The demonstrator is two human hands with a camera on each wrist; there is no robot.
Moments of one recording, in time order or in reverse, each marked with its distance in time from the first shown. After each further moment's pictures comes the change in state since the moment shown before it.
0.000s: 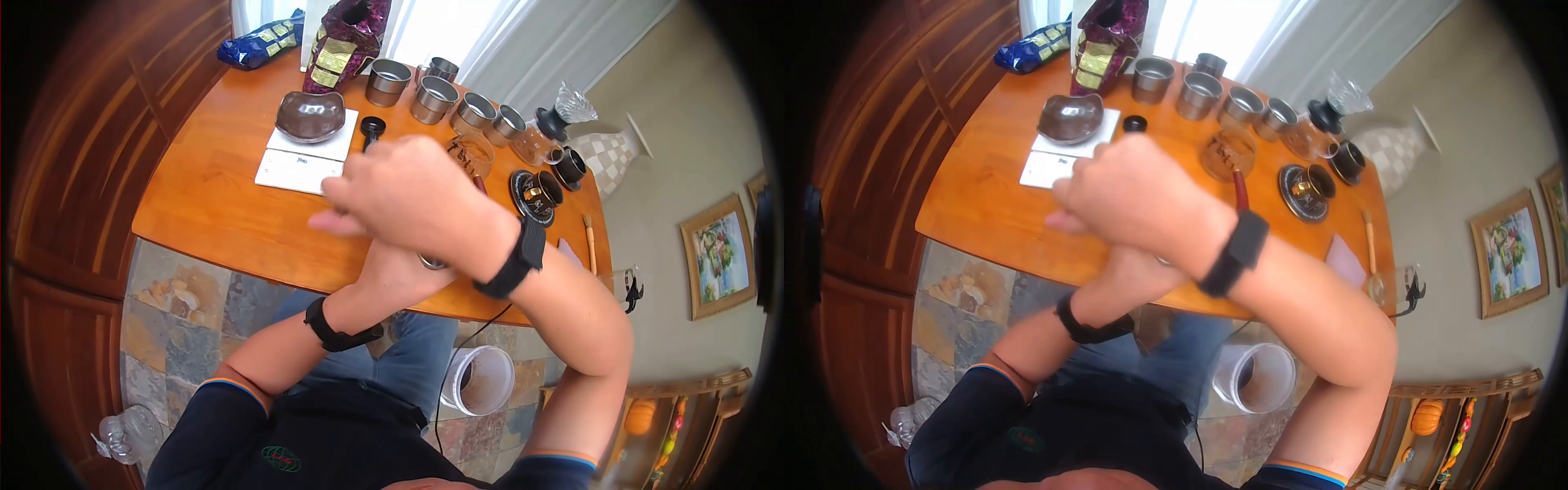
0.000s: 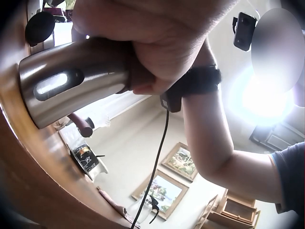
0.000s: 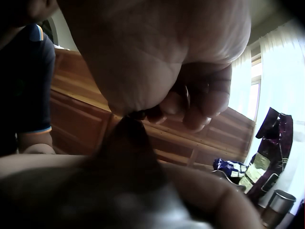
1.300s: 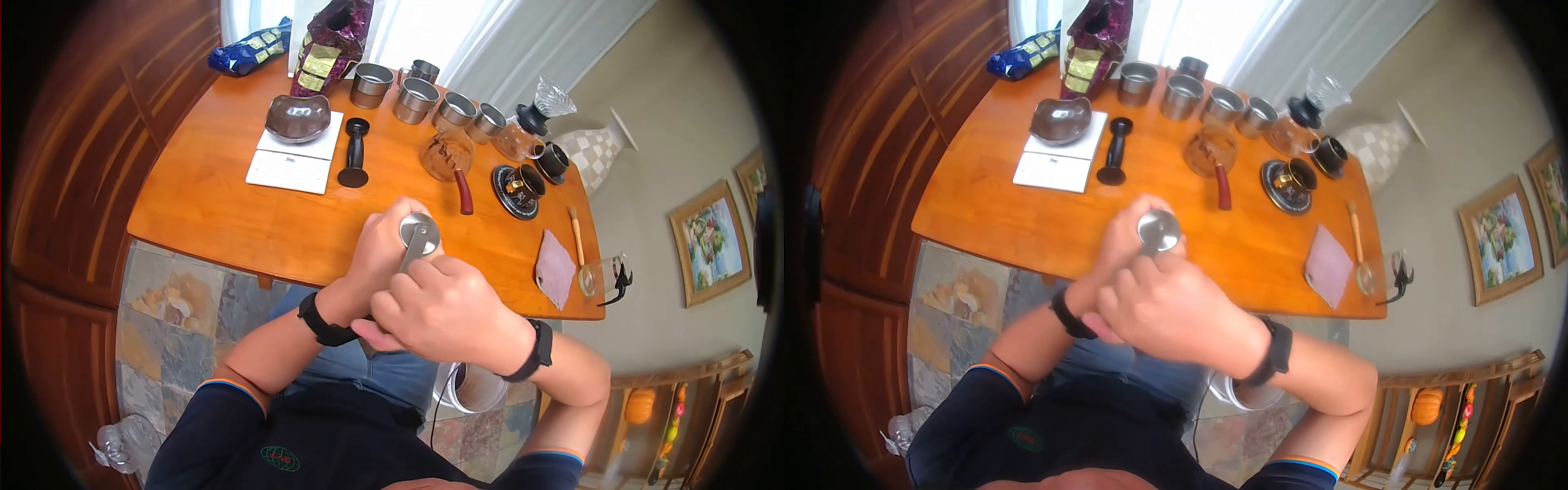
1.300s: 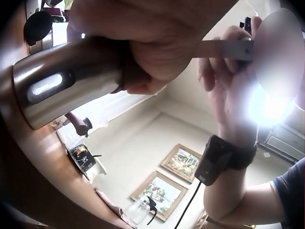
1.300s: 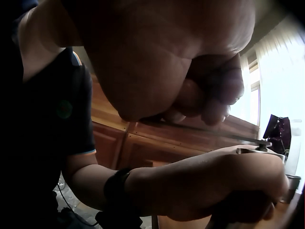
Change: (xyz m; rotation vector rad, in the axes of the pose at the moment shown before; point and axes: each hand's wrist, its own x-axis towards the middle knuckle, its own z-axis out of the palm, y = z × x) left_hand 0.006 0.027 -0.014 -0.021 -0.206 -0.384; right_hand -0.087 -0.084 -0.036 0.020 0.099 0.082
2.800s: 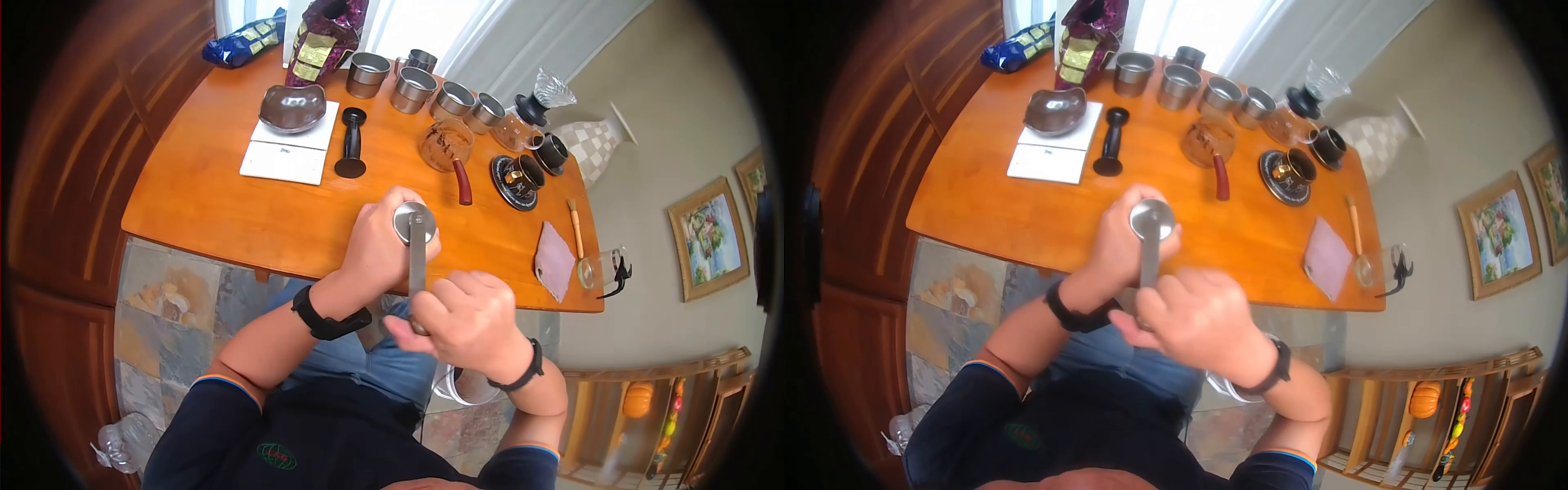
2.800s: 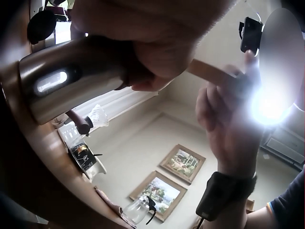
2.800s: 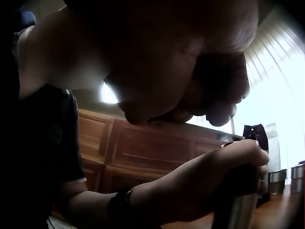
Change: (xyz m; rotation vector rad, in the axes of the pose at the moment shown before) left_hand 0.001 -0.006 0.008 0.051 0.110 0.060; right_hand -0.030 -0.016 -0.008 0.053 0.048 0.334
